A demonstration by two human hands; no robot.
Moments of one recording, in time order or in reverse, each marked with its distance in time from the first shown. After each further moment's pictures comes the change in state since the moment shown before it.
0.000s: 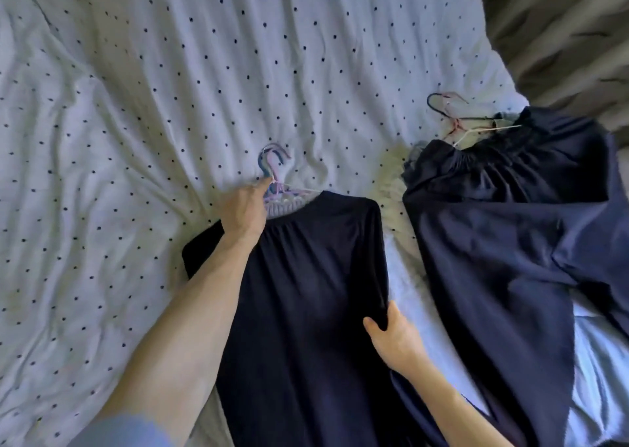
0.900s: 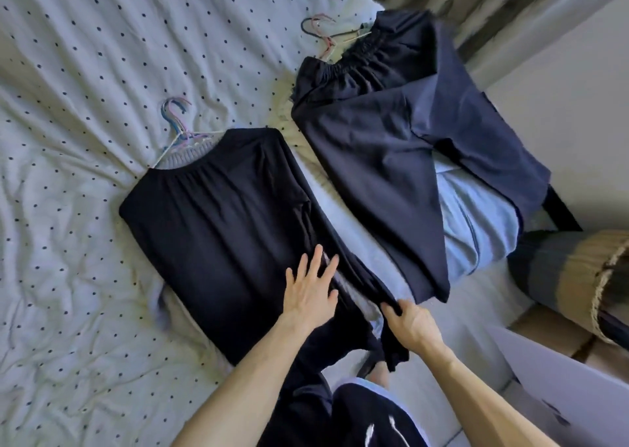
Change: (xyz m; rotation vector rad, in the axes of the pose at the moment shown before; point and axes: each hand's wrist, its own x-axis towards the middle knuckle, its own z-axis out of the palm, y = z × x) left_hand -0.342 0.160 0.083 0.068 -0.577 0.500; right_hand -0.157 0.222 -0.020 -0.135 0.060 0.247
